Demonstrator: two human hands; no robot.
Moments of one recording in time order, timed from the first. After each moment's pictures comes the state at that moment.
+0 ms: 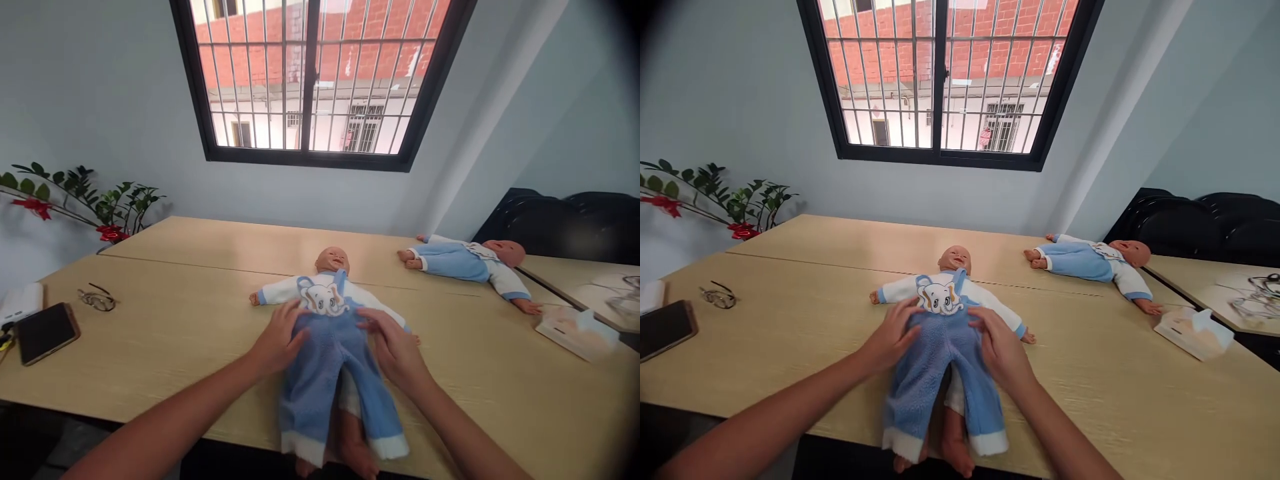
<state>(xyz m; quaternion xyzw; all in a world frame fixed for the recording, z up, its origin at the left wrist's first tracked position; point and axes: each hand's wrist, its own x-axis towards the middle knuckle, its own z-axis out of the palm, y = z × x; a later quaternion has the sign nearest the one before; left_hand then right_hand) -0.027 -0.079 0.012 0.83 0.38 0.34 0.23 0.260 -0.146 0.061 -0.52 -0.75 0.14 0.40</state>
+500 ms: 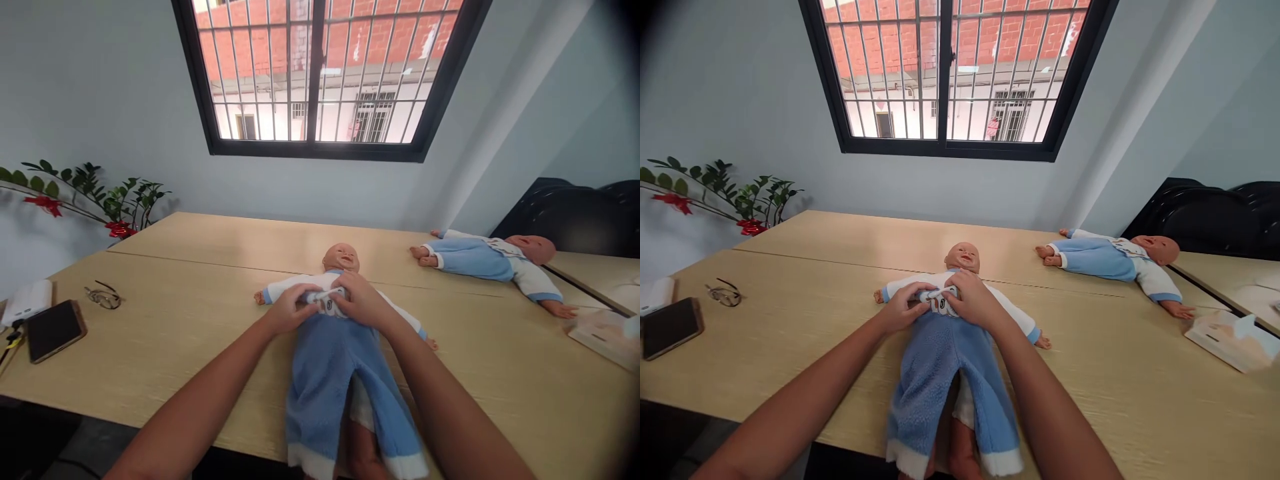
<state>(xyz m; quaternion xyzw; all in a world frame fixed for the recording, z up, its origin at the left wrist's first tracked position) -0.019 -0.011 0.027 0.81 0.29 0.39 0.33 0.222 -0.030 0.085 -0.44 -0.85 0.08 0.26</state>
